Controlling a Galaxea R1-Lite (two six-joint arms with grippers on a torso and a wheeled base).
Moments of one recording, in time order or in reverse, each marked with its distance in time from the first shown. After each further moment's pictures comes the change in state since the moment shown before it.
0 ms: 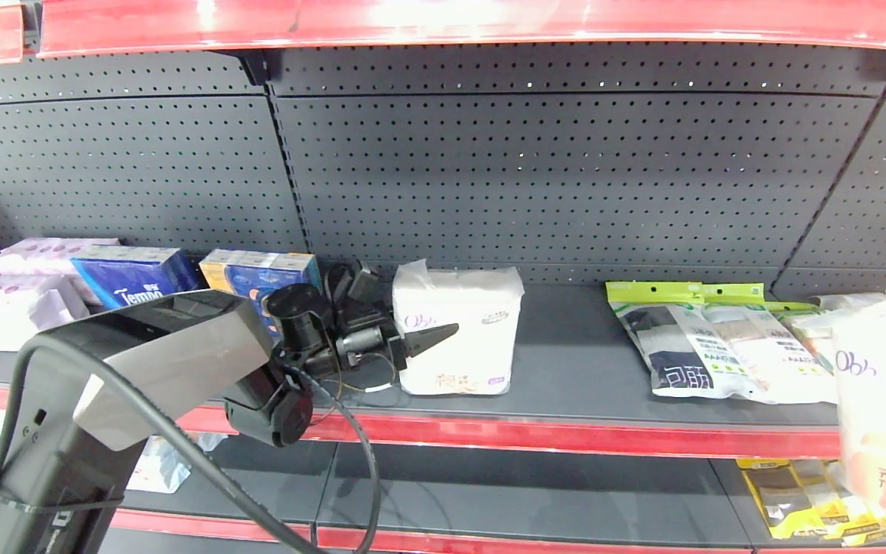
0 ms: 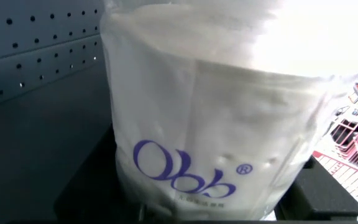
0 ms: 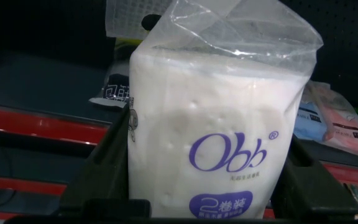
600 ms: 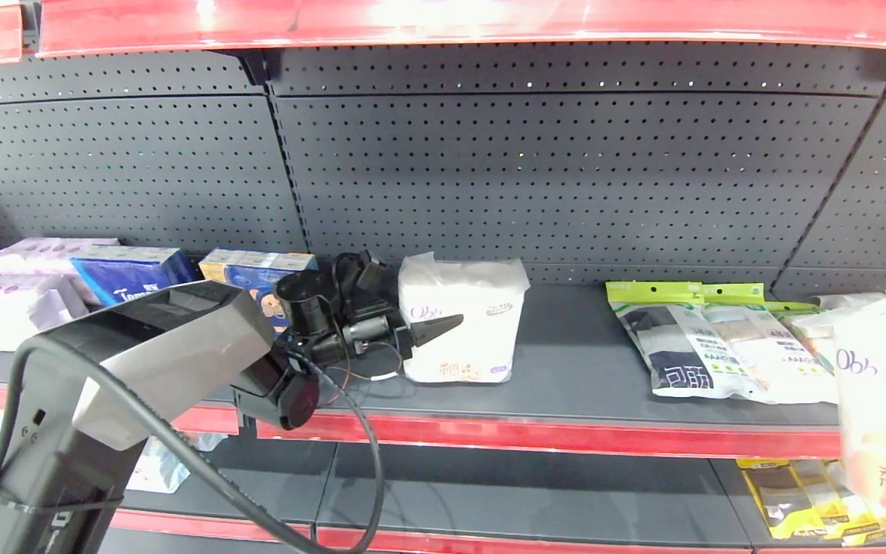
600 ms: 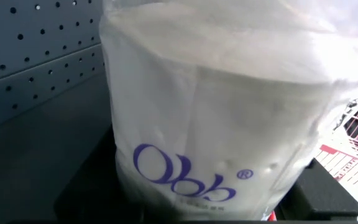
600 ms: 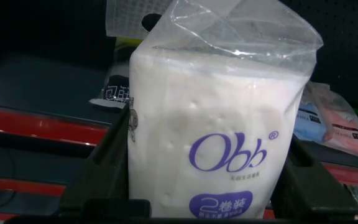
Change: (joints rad) left arm -0.004 -0.005 -0.086 0.110 0.002 0.069; right arm 0.000 0.000 -0.003 0.000 0.000 0.001
